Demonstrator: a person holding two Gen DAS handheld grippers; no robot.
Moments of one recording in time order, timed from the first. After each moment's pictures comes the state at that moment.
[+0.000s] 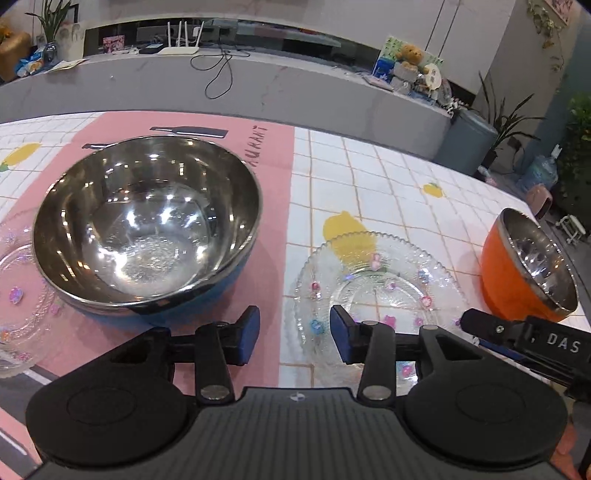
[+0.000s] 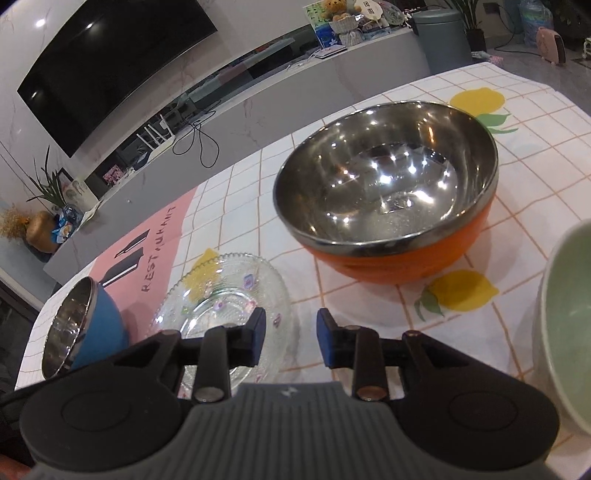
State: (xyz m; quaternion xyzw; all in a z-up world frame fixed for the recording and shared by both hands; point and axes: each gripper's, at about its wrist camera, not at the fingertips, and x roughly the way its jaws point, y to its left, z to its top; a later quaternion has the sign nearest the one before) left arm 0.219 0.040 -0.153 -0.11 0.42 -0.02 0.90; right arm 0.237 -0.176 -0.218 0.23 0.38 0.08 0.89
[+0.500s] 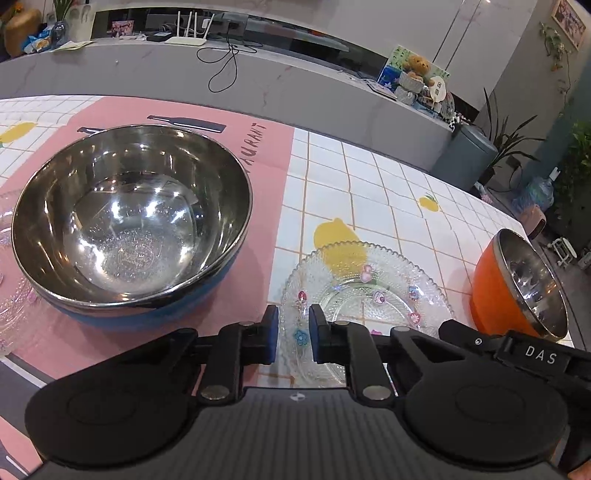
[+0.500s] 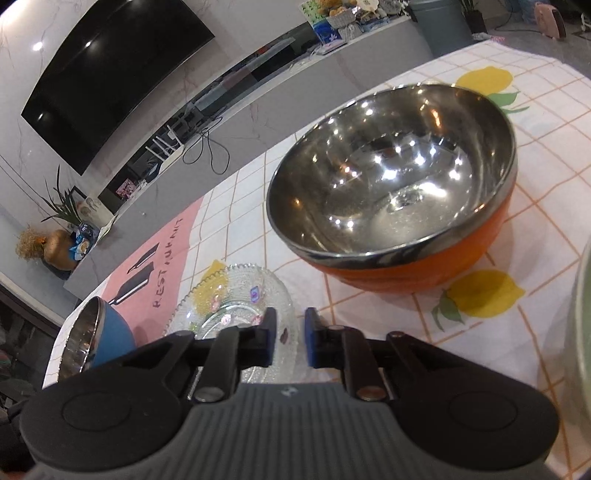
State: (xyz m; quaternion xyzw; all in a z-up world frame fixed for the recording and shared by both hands) left arm 0.226 0.041 -0.152 -0.15 0.42 -0.02 0.90; right arm 0.250 -0.184 -0.228 0.27 0.38 0.10 0.88
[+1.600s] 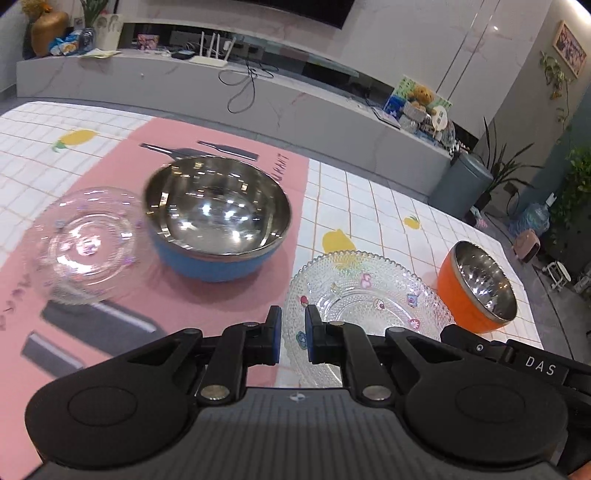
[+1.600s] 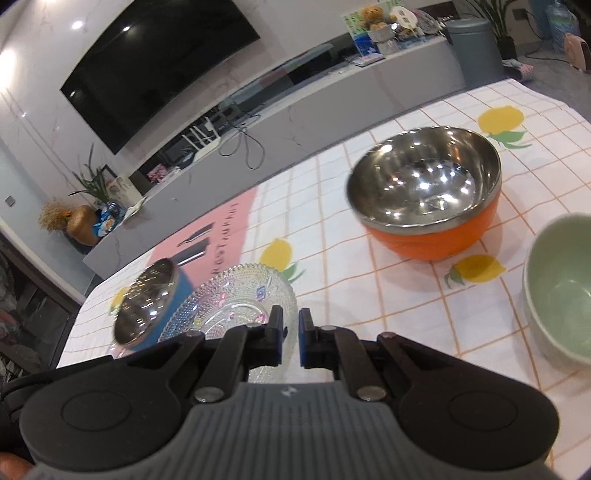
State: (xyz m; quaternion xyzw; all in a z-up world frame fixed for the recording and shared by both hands) left arm 0.134 0.065 -0.095 -0.18 0.38 0.01 0.91; right arm 0.174 -0.166 -0.175 0.24 0.35 0.14 0.89
